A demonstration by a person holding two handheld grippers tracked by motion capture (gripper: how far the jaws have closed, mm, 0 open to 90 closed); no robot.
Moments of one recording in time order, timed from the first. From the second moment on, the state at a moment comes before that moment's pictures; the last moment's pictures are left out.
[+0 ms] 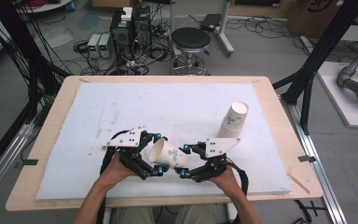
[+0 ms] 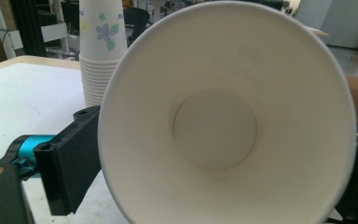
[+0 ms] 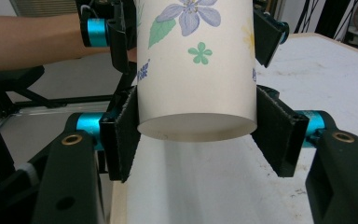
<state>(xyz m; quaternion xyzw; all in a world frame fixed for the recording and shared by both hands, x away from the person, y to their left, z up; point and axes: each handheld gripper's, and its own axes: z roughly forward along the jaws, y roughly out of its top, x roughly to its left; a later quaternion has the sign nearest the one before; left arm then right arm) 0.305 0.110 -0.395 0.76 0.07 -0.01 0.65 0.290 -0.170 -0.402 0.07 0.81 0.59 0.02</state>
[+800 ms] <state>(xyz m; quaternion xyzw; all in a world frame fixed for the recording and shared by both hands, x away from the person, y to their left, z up) 0.304 0.113 -0.394 0.75 0.04 -0.03 0.66 0.289 -0.167 -0.402 0.06 0.81 0.59 0.02</state>
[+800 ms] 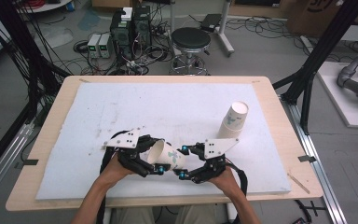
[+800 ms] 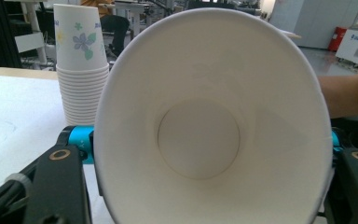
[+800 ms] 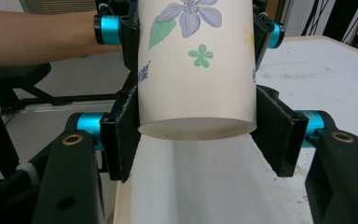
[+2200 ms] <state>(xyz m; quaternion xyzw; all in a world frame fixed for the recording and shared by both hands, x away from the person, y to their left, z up) 0.356 0.115 -0.359 0.92 0.08 0.09 0.36 0.280 -0.240 -0.448 0.31 0.80 0.48 0.19</state>
